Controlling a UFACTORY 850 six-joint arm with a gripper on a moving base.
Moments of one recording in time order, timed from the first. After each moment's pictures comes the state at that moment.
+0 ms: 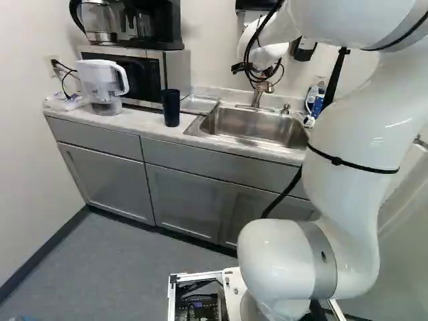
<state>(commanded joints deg) -8.9 -9.9 -72.3 0.0 6.8 0.0</state>
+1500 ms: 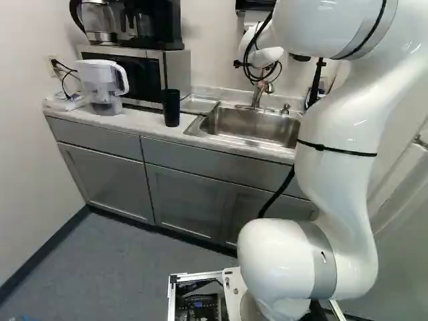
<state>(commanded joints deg) -9.8 -18.8 -82.4 0.0 13.5 0.0</state>
